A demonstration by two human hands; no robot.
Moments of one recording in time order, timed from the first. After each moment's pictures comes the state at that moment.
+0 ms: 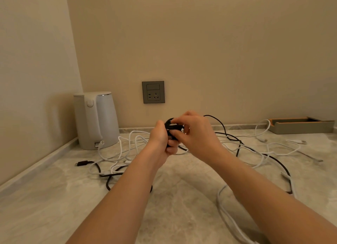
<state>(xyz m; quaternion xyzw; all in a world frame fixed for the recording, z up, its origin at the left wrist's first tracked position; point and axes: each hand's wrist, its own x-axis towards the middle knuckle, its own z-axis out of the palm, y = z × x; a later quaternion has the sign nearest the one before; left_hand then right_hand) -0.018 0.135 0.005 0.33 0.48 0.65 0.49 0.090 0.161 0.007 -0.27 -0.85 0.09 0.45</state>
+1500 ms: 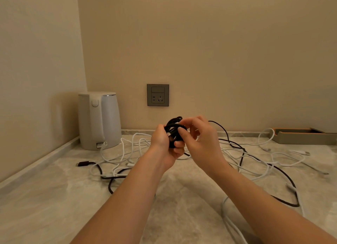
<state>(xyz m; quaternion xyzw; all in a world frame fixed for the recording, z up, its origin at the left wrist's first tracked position) -0.021 0.133 0.006 0.26 0.38 0.69 0.56 0.078 0.159 -0.008 -0.20 -0.77 0.19 0.57</state>
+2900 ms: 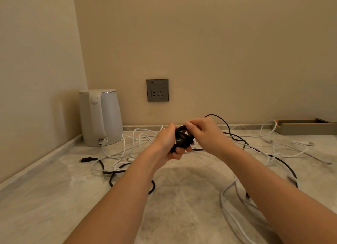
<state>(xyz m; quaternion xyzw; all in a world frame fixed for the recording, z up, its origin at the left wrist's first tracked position) -0.019 0.128 -0.001 0.42 0.53 0.56 0.47 0.097 0.177 0.004 -0.29 -0.83 0.25 0.40</state>
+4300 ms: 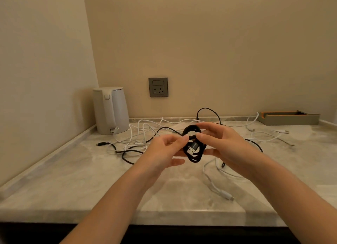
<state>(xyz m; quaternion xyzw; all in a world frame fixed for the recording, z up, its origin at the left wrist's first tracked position) 0.032 0.003 -0.006 0.49 0.53 0.57 0.38 0.184 0.073 0.007 -0.25 -0.71 0.54 0.38</state>
